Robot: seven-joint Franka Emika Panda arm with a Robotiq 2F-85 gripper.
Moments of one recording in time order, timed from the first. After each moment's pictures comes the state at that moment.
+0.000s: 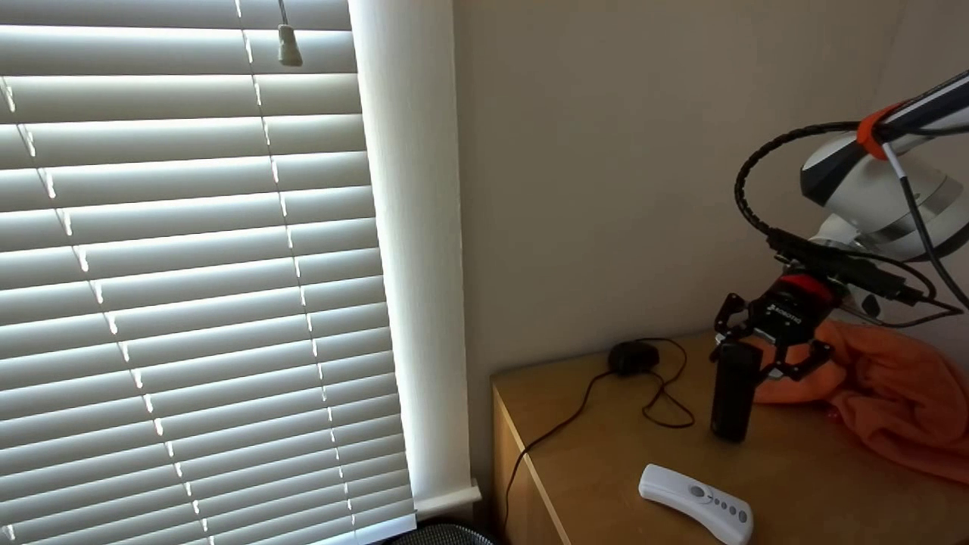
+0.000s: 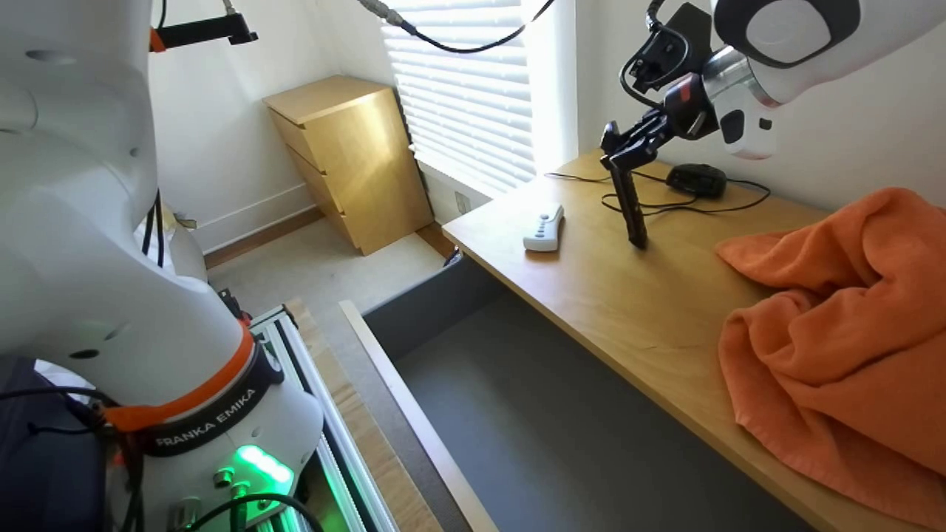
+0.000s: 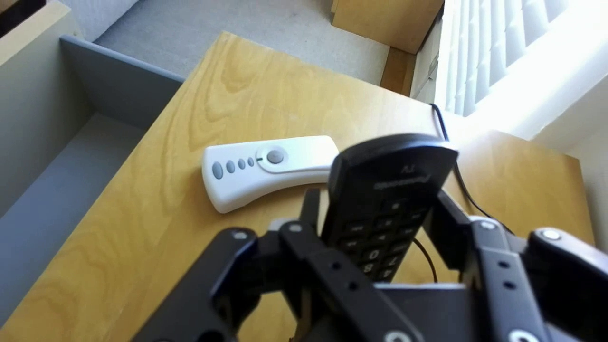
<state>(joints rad) -0.27 0.60 -0.13 -1.65 0.83 1.62 0.49</state>
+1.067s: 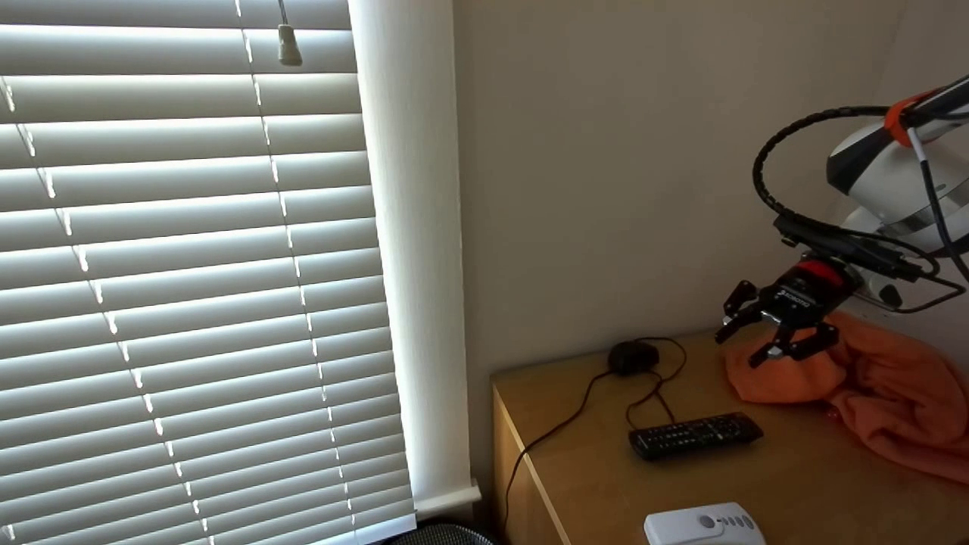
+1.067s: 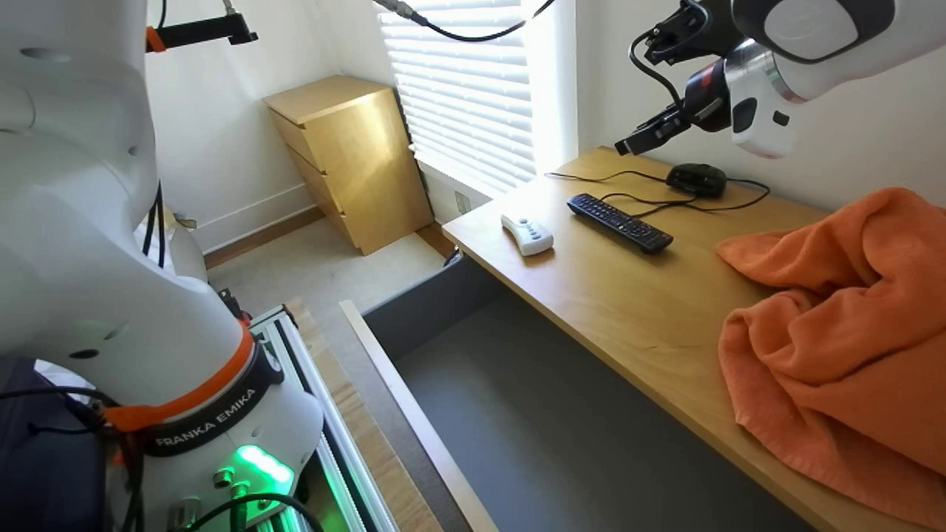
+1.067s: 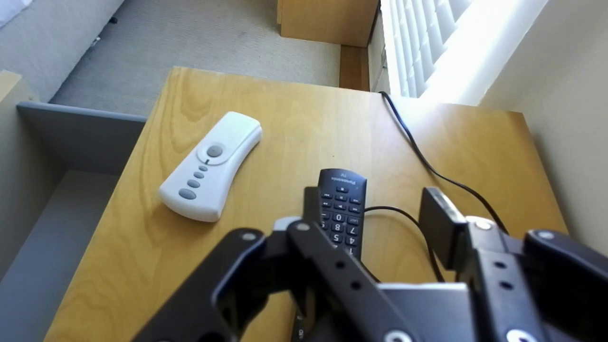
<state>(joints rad) -0.28 0.58 -0.18 -1.65 0.94 1.62 0.65</state>
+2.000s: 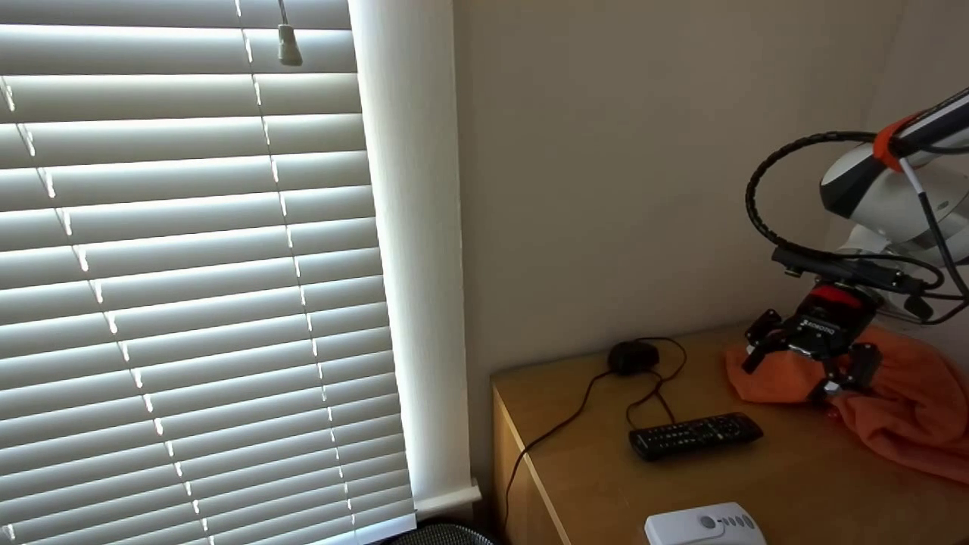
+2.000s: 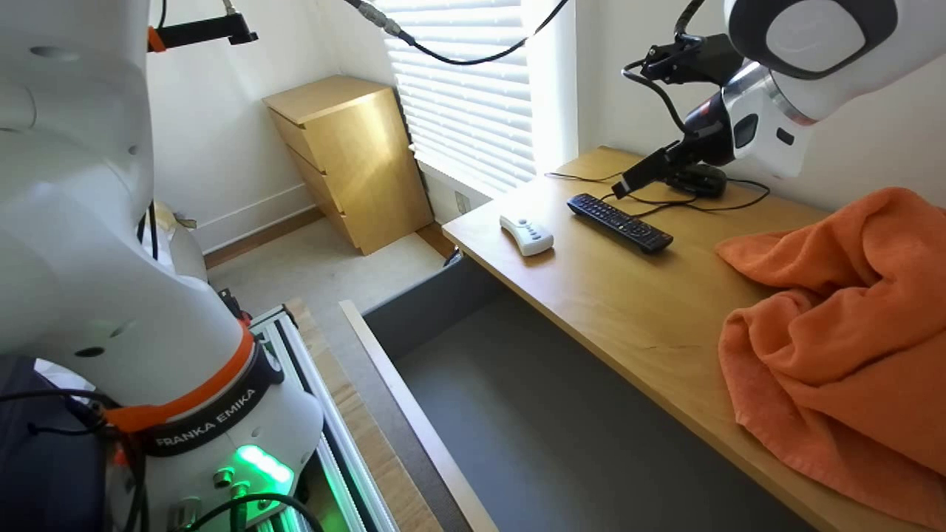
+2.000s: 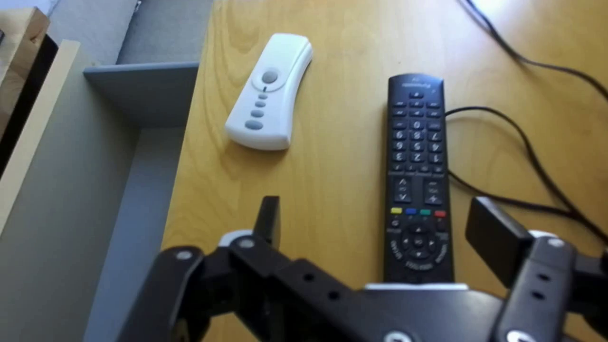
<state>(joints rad) -0.23 0.58 -0.24 -1.70 0.76 1.68 0.82</state>
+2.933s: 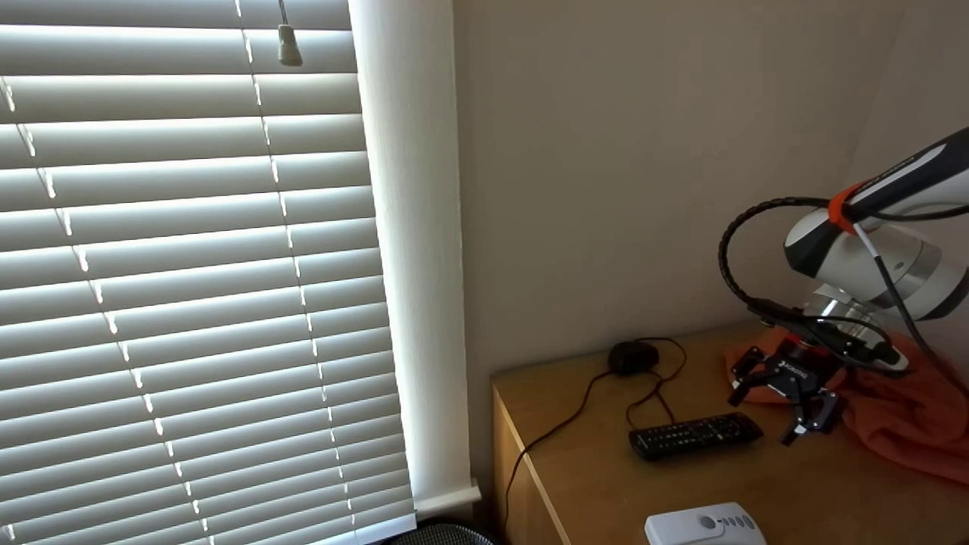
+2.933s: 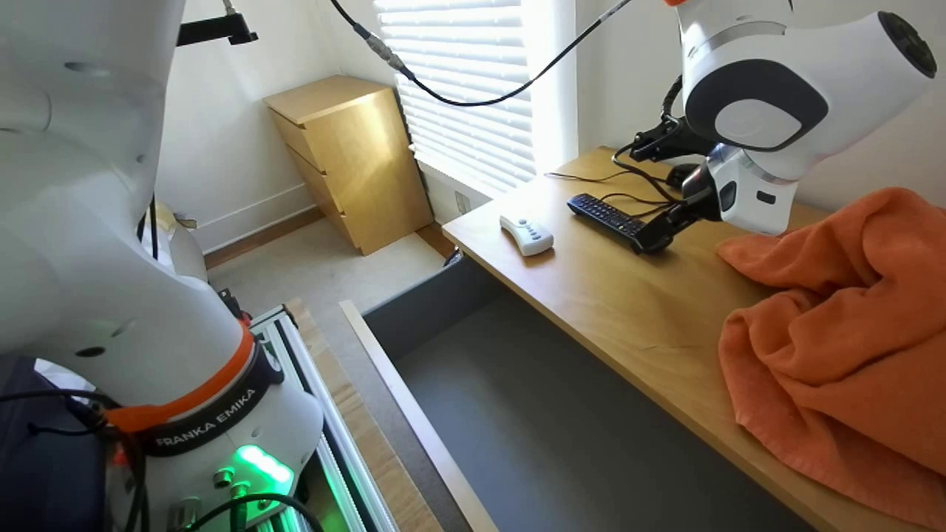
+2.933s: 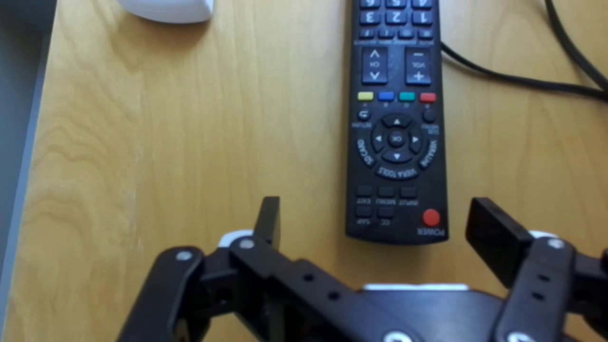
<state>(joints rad) -0.22 0.69 -0.19 -1.72 0.74 2.01 0.79</state>
